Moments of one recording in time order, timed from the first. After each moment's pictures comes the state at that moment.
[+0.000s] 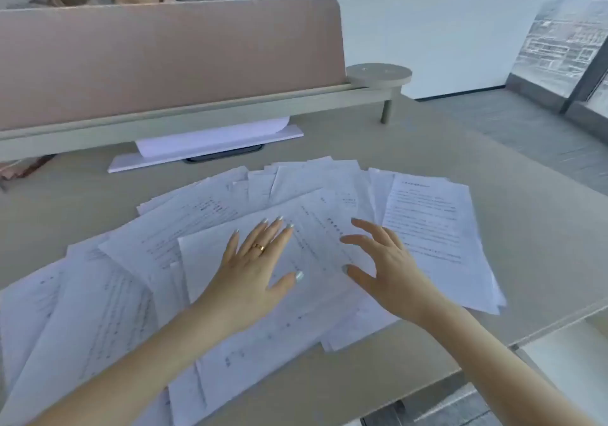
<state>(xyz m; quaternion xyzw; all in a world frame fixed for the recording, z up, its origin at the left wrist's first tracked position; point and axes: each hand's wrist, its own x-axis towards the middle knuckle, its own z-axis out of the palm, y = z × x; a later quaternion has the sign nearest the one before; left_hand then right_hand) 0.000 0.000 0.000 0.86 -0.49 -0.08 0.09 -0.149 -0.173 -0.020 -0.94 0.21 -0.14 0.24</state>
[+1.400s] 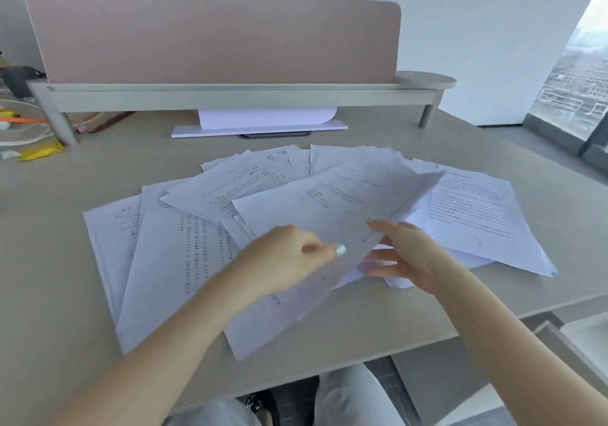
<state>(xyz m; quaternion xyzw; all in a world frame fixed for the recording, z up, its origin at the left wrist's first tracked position) -0.020 0.085 -0.002 0.85 -0.43 -0.15 0.26 -0.122 -0.082 -0.015 -0.64 0.34 -0.10 0.68</state>
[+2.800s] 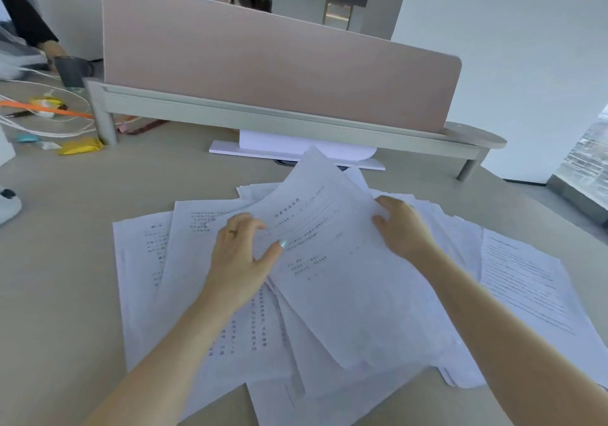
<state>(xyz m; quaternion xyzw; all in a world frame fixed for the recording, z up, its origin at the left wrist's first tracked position) 0.093 0.115 -0.052 0.84 -0.26 0.00 0.47 0.019 -0.126 0.006 -0.94 0.25 -0.17 0.18</state>
